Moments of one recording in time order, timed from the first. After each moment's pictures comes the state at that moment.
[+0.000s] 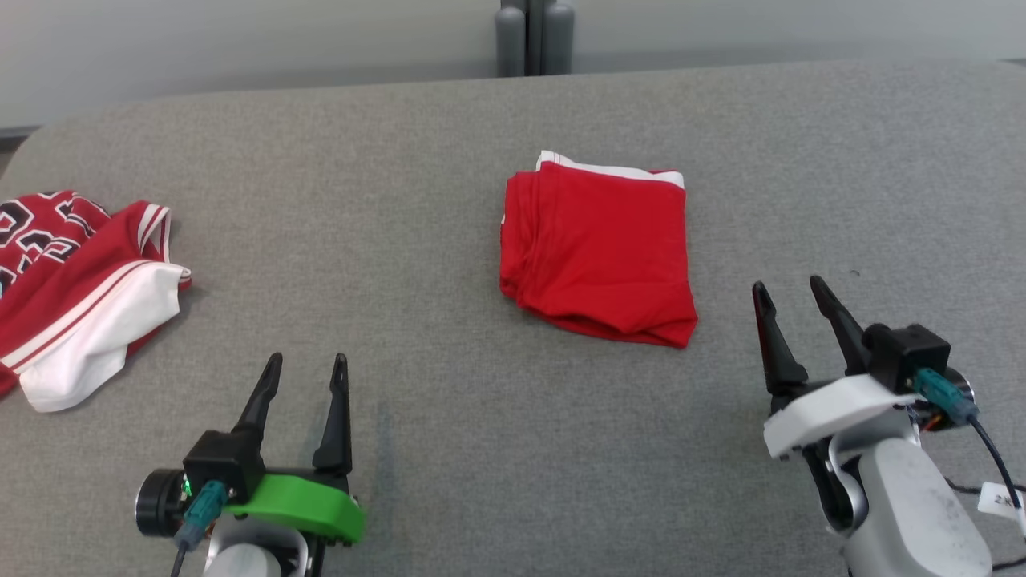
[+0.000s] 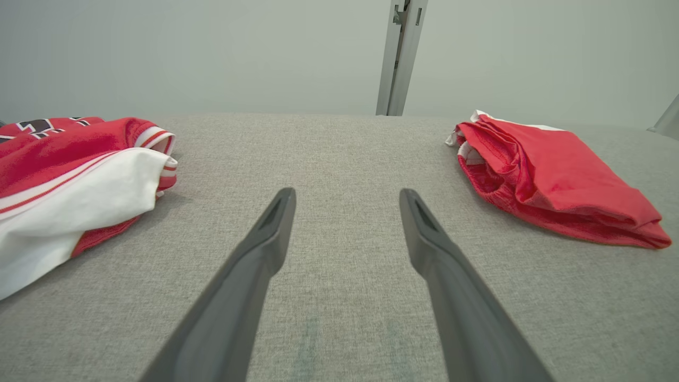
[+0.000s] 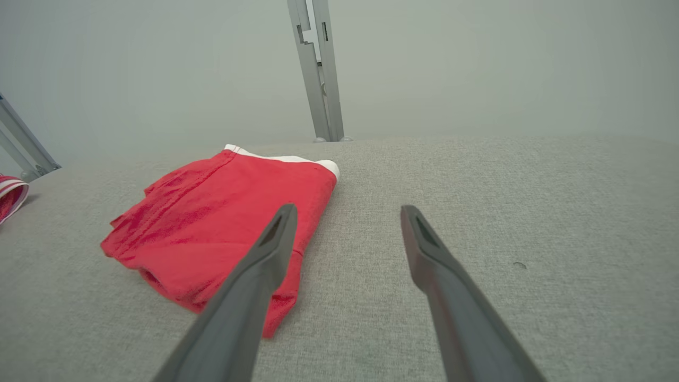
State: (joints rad) left arm -0.10 0.06 -0.11 0.28 -0.18 -0.13 -0.26; right arm -0.28 -0.05 -0.01 0.39 0.19 0.13 -0.26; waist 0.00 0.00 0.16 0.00
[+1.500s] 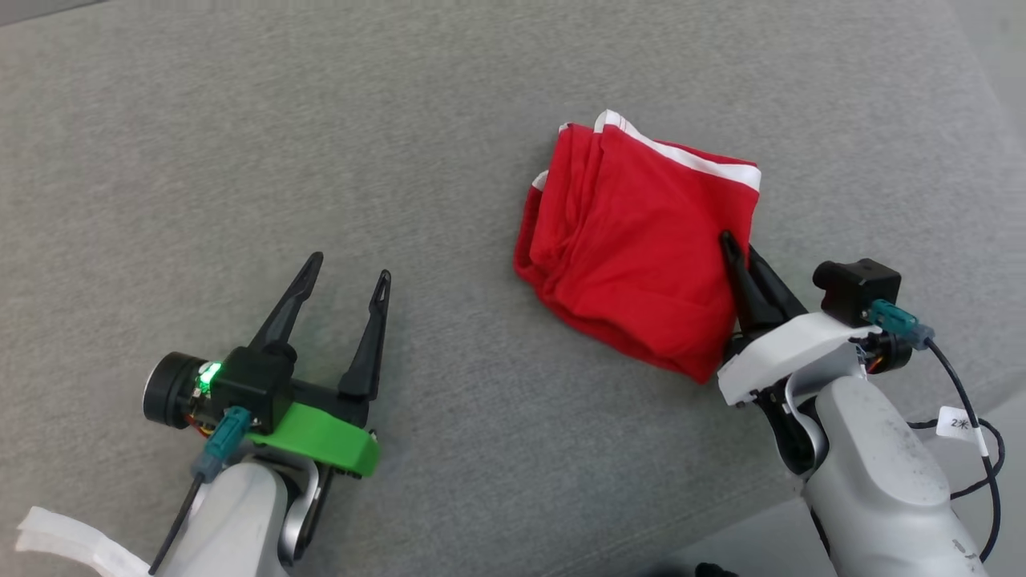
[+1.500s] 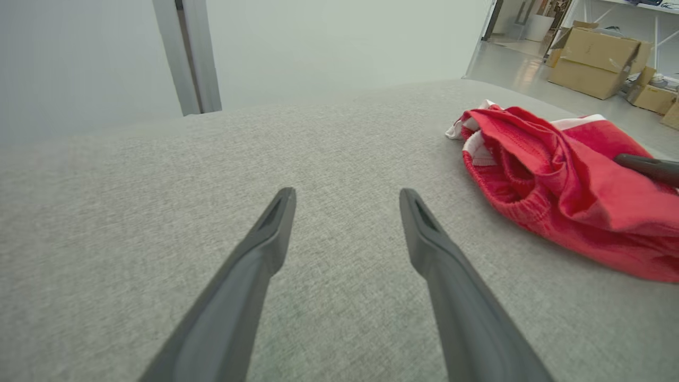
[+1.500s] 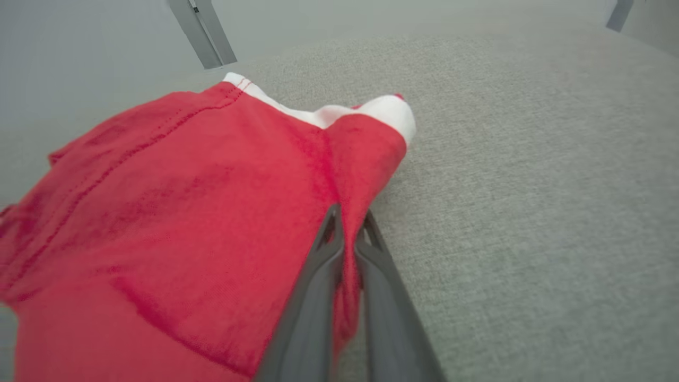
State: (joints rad) left arm -0.29 0.19 -0.31 0.22 -0.21 -0.13 -0.26; right arm -0.50 -0.05 0.12 0.58 0.33 0.13 -0.26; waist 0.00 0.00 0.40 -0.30
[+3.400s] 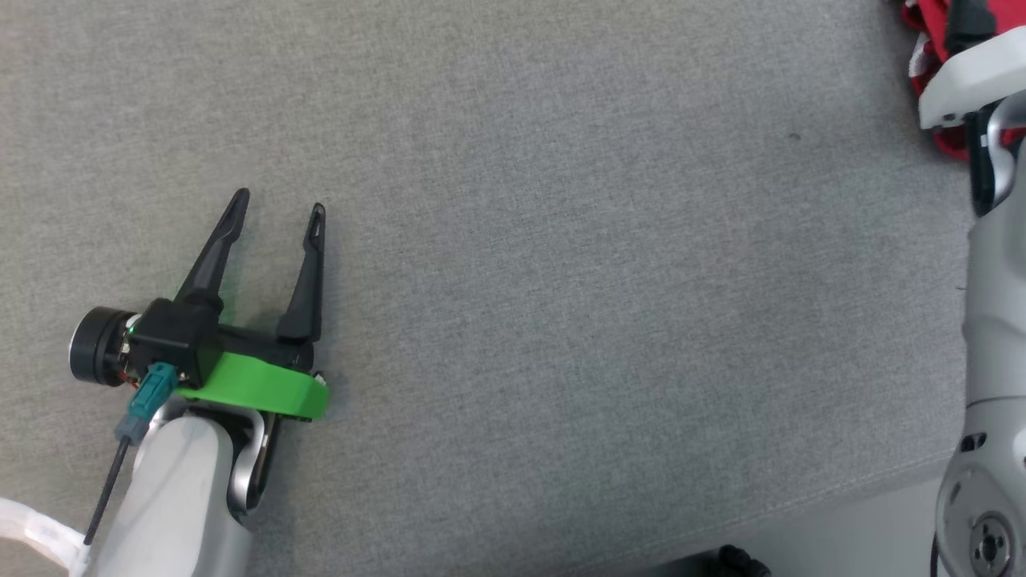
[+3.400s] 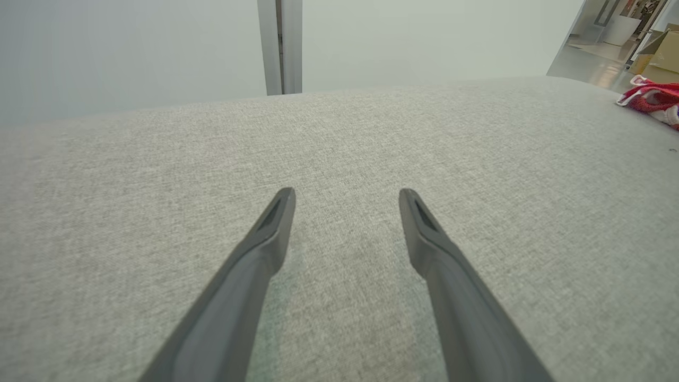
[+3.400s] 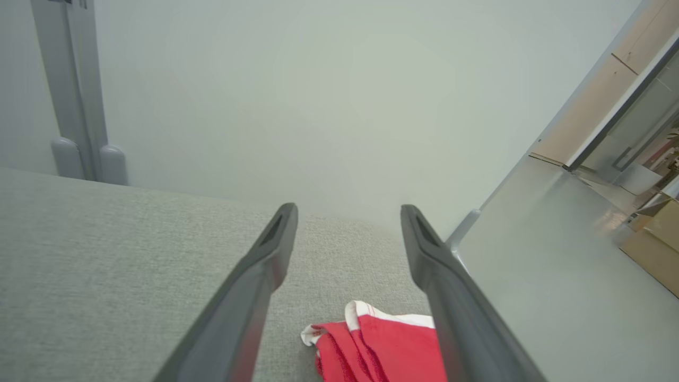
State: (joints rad) left arm -0.36 0.22 -0.23 0.19 -0.23 -0.13 -0.26; right arm -0.98 -0.13 -0.35 0.64 -0.31 0.13 -0.26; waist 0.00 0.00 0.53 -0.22
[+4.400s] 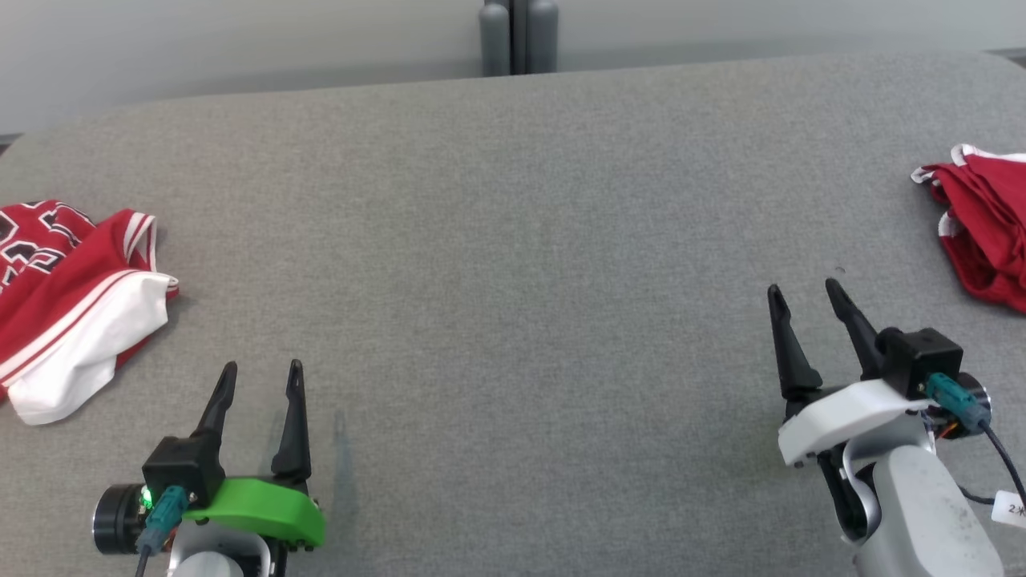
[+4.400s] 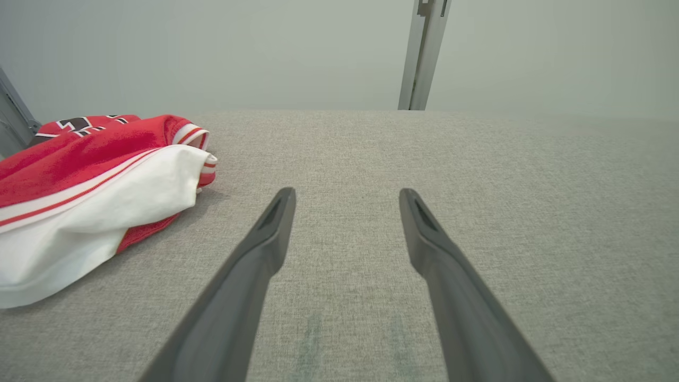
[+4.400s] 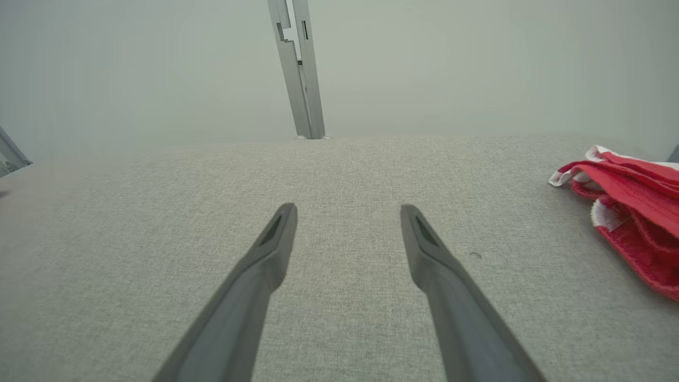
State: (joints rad) left arm -0.12 0.09 -0.04 0.31 -0.17 -0.13 -0.26; right arm -0.30 -0.05 -0.06 0.40 0.13 0.13 -0.26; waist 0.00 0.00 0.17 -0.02
